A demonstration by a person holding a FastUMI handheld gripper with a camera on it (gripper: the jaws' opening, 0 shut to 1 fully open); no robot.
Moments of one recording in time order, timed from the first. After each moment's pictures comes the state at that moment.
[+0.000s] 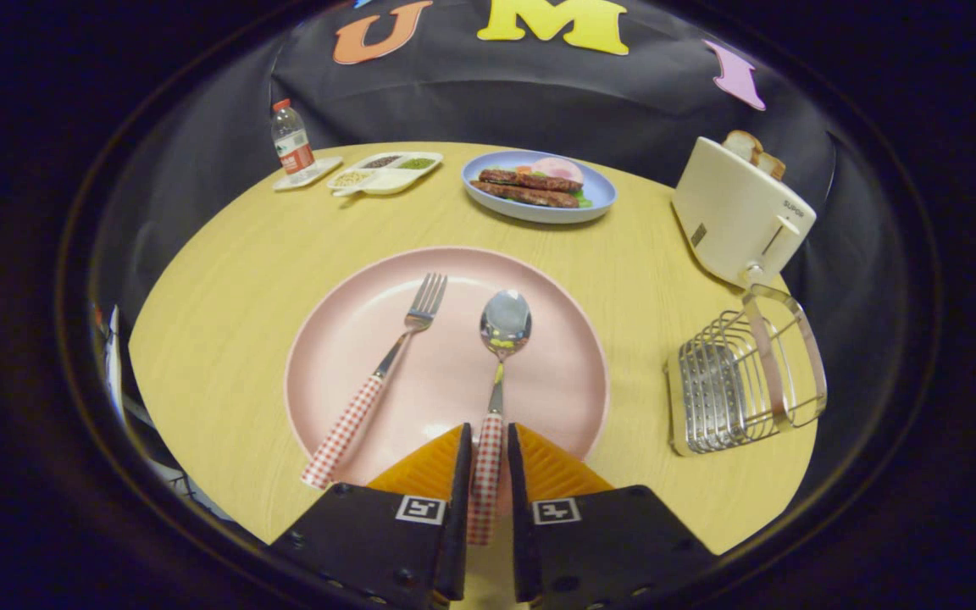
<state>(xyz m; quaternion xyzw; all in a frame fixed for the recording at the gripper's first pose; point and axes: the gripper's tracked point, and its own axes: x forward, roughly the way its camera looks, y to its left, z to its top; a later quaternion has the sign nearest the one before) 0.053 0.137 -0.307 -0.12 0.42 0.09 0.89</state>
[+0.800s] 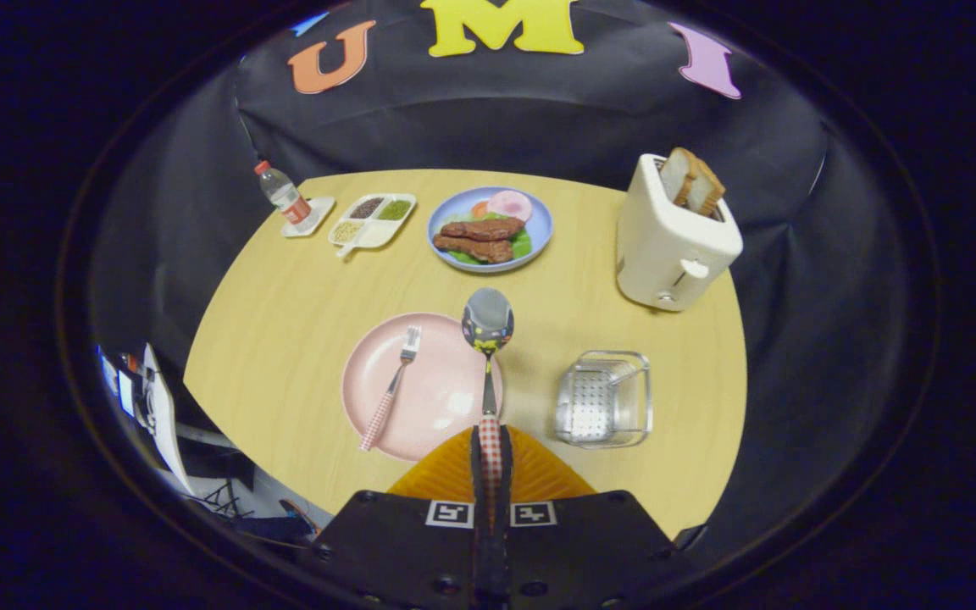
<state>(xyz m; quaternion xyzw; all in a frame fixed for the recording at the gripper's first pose) 0.036 0.049 -0.131 -0.09 0.50 0.10 0.86</state>
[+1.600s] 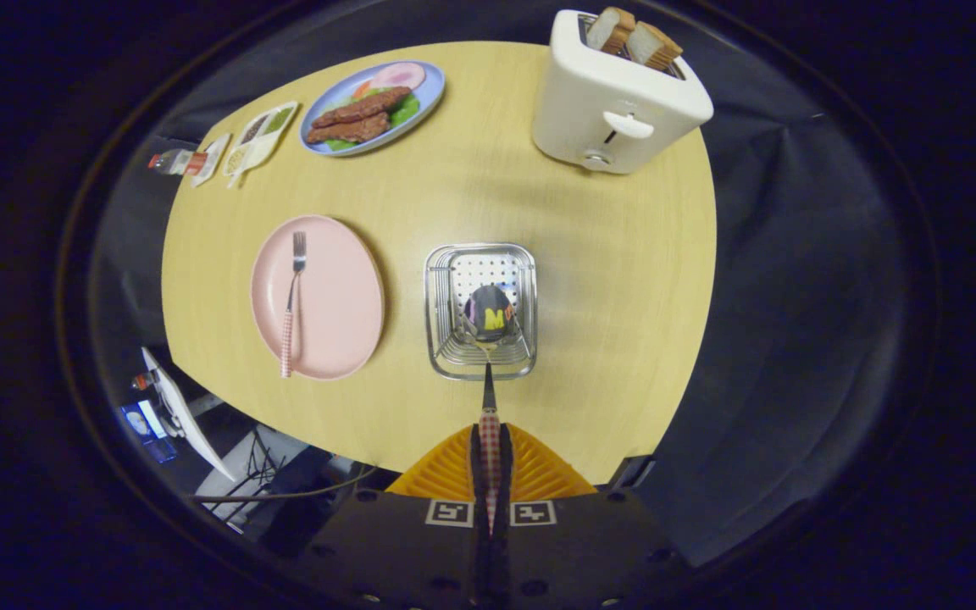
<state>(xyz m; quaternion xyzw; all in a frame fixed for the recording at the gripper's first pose) 0.036 -0.036 -0.164 -0.07 0.74 0.02 0.67</state>
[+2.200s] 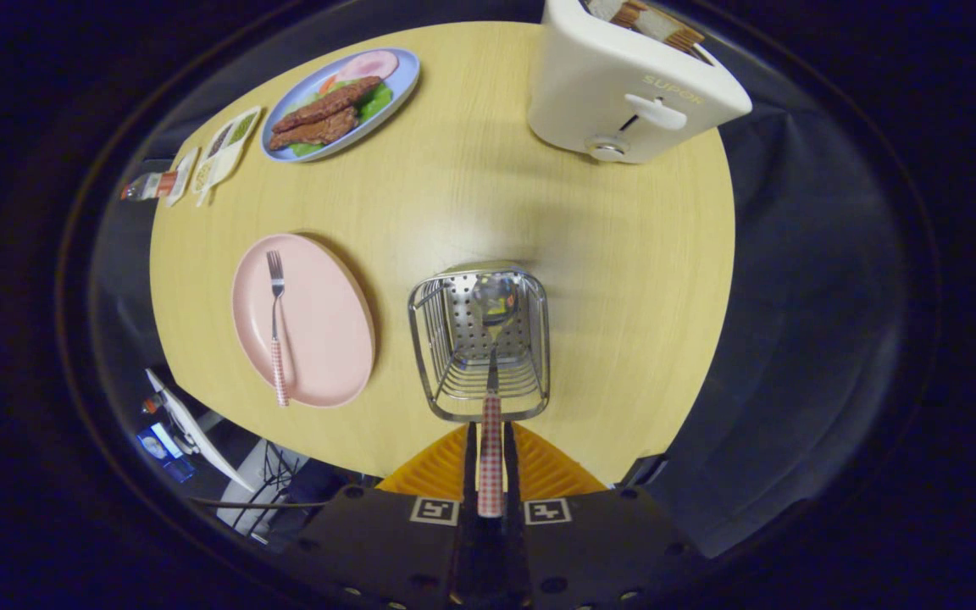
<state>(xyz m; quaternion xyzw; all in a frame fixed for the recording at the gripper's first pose) 0.058 -0.024 -0.182 -0.04 0.76 0.00 0.65</state>
